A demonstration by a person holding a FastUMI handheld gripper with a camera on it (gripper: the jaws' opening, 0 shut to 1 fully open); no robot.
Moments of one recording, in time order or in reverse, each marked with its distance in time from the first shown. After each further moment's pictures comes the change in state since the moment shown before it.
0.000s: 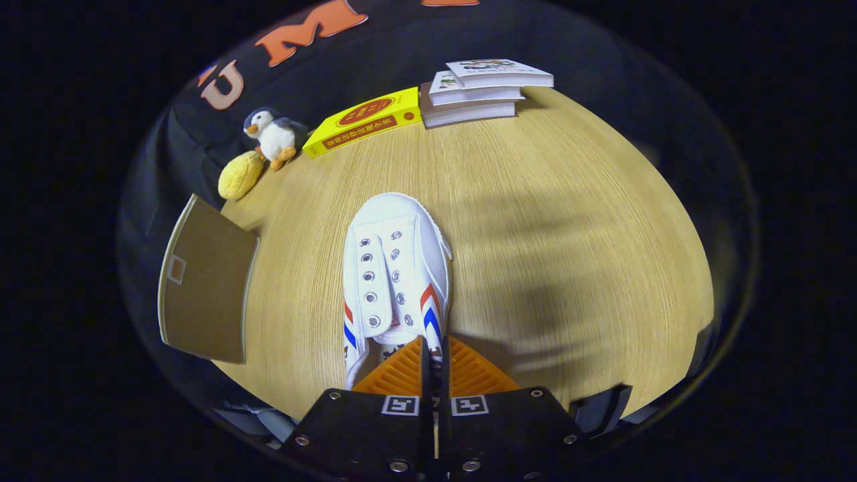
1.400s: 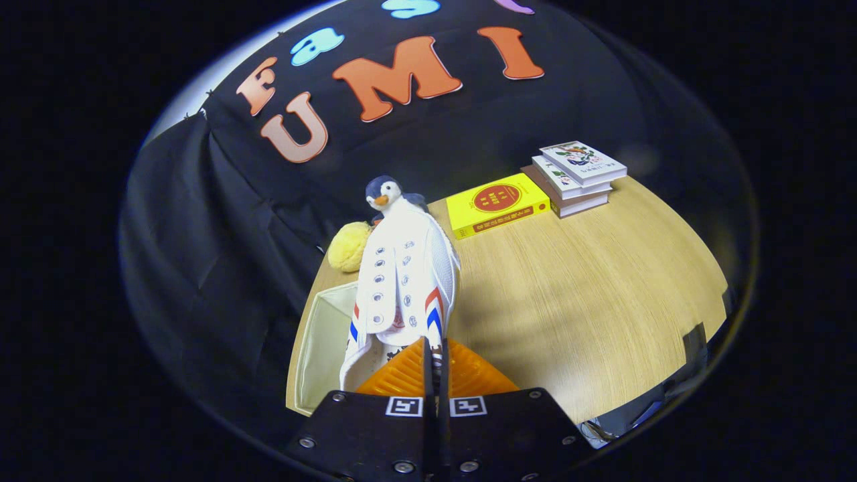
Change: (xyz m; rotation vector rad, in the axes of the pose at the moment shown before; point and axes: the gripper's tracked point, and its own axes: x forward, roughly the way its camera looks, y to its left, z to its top) arm -0.117 0.321 0.048 -0.001 -0.328 0.099
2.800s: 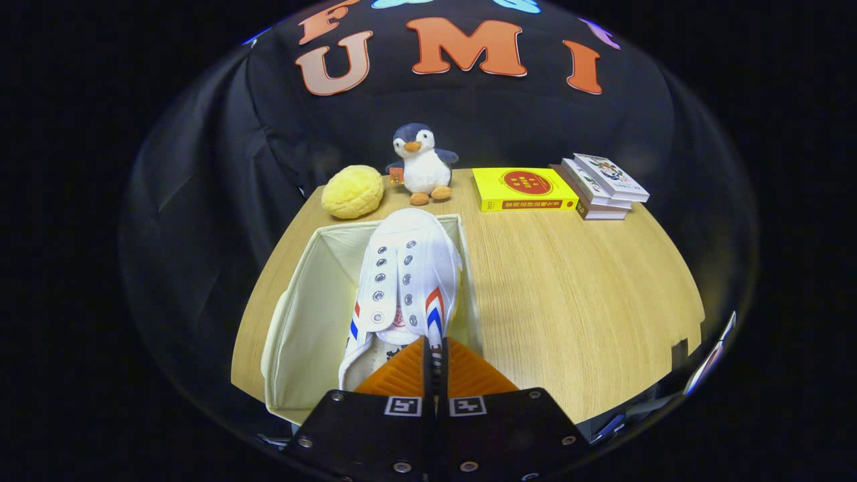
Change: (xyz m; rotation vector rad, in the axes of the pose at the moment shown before) arm 0.059 0.061 -0.076 -0.210 0.126 -0.150
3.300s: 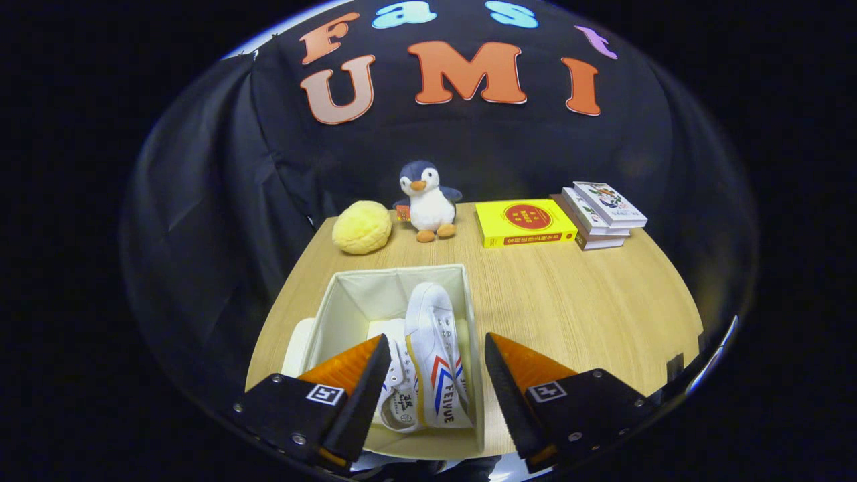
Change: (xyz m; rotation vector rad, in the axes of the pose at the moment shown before) arm -0.042 -0.008 0.069 -0.005 -0.181 -0.002
